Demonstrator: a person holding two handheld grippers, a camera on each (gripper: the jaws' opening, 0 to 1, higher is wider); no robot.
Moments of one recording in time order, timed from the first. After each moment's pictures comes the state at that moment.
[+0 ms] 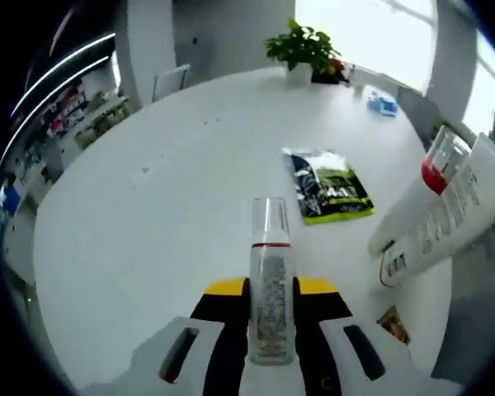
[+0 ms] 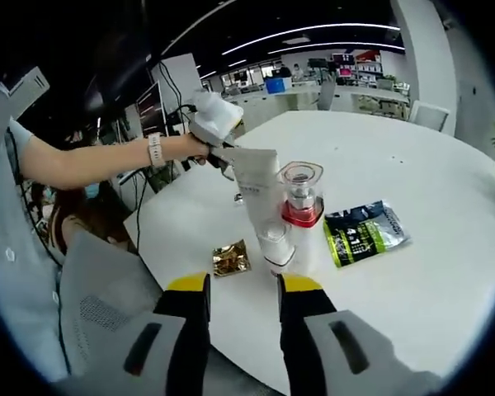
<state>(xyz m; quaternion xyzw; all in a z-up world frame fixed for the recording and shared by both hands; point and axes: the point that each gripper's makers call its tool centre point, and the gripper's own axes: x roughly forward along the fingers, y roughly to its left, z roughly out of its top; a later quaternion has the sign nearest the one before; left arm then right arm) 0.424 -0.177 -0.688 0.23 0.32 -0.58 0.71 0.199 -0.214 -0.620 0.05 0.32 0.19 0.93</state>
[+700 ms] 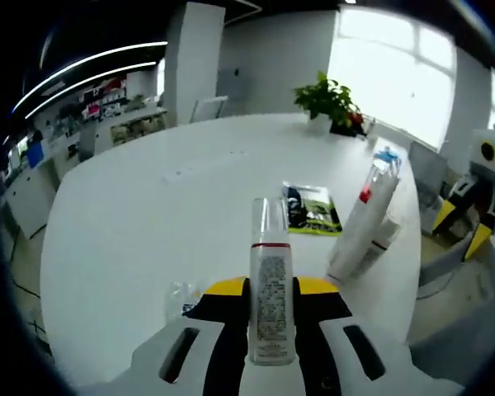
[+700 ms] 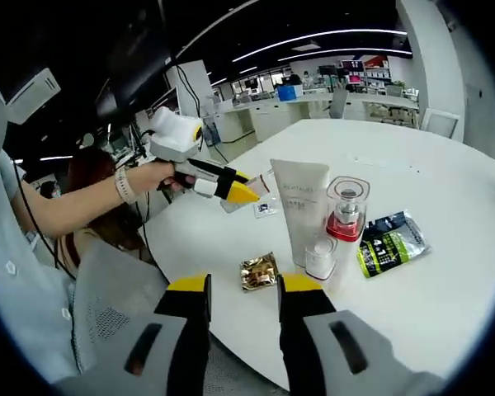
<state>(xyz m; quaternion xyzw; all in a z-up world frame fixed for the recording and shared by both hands) 0.362 -0.110 -0.641 0.12 0.28 -0.55 0.78 0.203 -0.167 -0.604 0.06 0.29 0.22 0.93</state>
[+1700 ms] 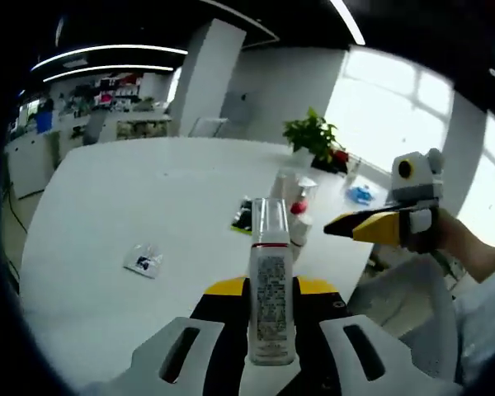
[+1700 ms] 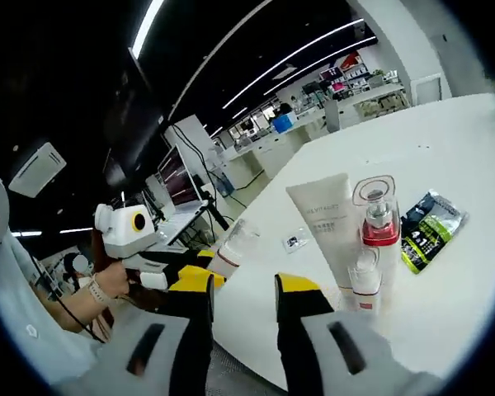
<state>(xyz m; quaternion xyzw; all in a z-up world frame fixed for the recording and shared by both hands) 0.264 -0.081 -0.611 -0.01 0.27 -0.56 0.78 0.228 -0.142 -0.583 0.23 0.19 0.21 0.93</state>
